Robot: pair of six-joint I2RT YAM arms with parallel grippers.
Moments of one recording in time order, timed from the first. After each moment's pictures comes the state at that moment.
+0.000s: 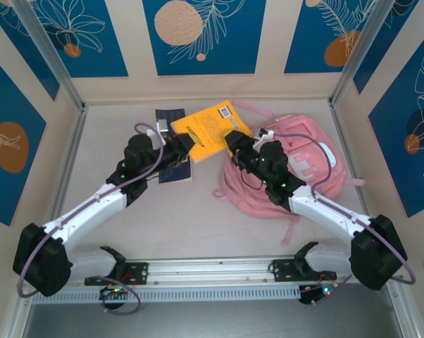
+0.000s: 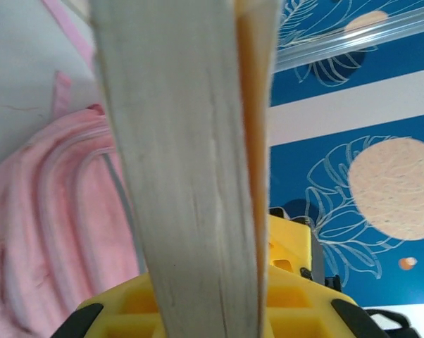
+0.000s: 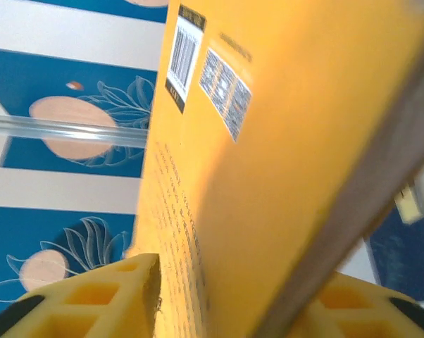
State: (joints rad) left arm -0.54 1.19 0.85 0.20 0.33 -1.21; right arm 0.62 1.18 0.75 0.32 -0.04 1.38
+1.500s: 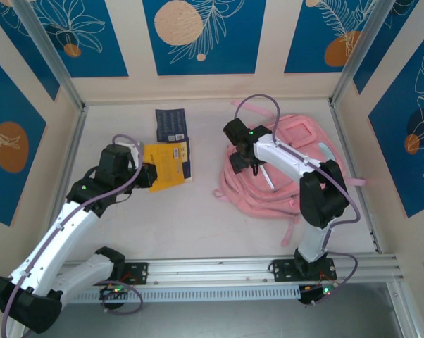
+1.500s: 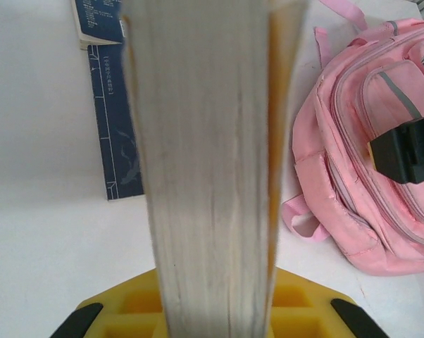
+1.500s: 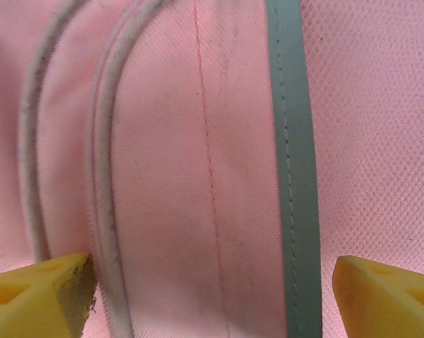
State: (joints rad) left arm -0.42 0.93 0.96 -0.74 0.08 -0.47; right arm 0.56 1.81 1.44 -1.00 0.37 0.23
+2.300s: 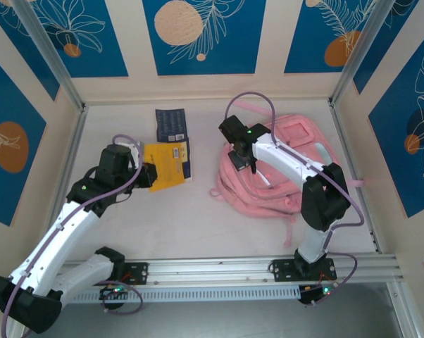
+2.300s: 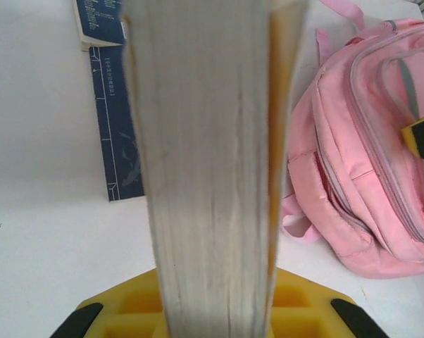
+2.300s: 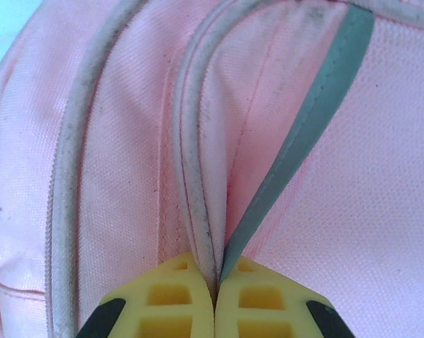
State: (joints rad) left arm -0.42 0.93 0.96 -0.74 0.07 -0.47; right arm 0.62 1.77 1.51 -1.02 0.34 0.08
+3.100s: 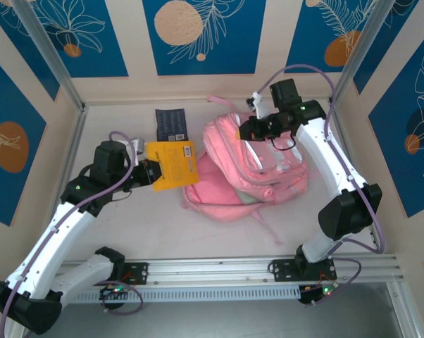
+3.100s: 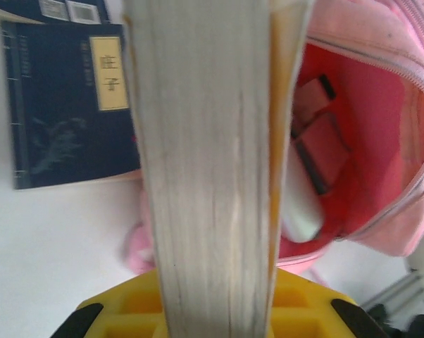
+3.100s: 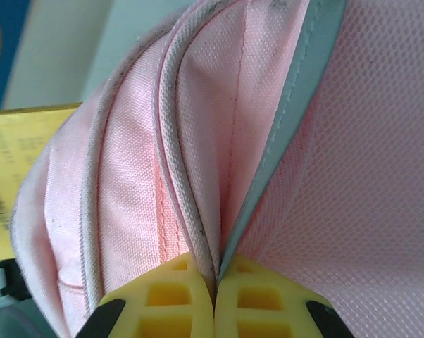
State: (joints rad) left arm -0.41 0.92 1.02 -0.73 0.28 -0.60; right arm 0.29 1.62 1.72 -1.08 -0.65 0.15
